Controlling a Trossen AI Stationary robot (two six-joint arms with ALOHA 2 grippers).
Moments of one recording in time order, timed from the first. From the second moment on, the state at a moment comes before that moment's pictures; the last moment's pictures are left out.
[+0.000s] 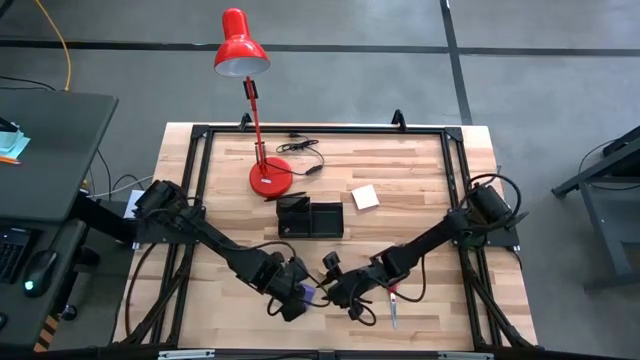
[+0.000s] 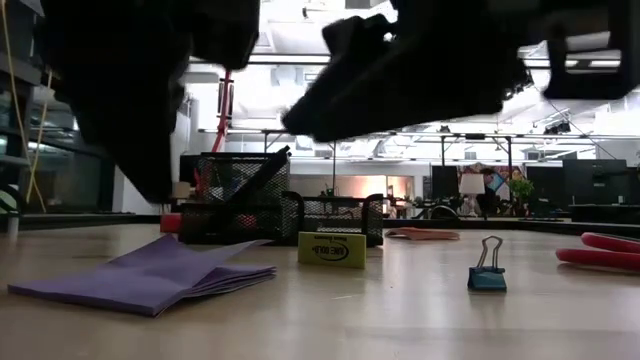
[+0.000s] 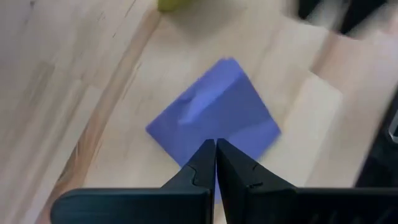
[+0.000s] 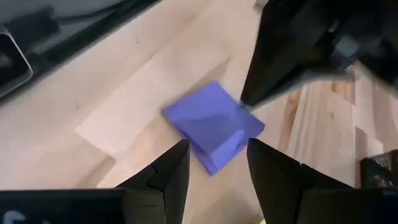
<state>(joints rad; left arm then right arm) -0.43 1.87 1.24 -0.56 -0.13 -1.02 0.48 1.94 1.10 0.22 0.19 -0.27</state>
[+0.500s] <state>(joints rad) -0.53 1.87 1.35 -0.79 -0.08 -1.07 0.50 2.13 1.27 0.24 0.26 -0.50</state>
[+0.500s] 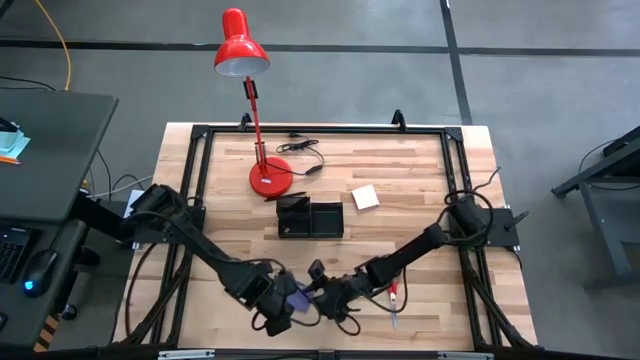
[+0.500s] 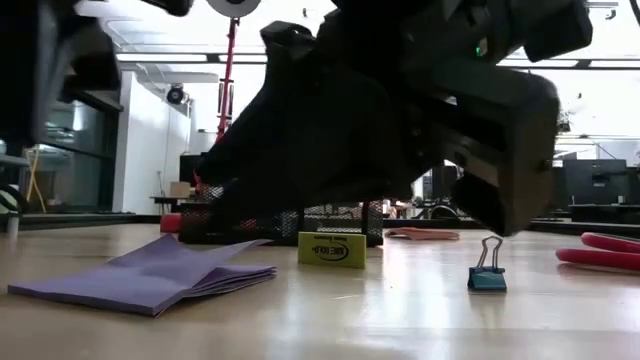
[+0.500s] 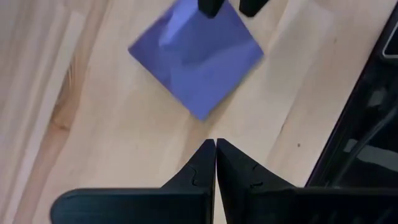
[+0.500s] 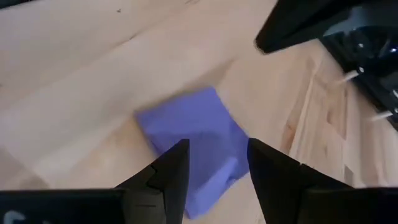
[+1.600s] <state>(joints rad) -0.60 1.86 1.35 -0.78 -0.09 -1.14 0.50 2.15 1.32 0.05 0.34 -0.57</state>
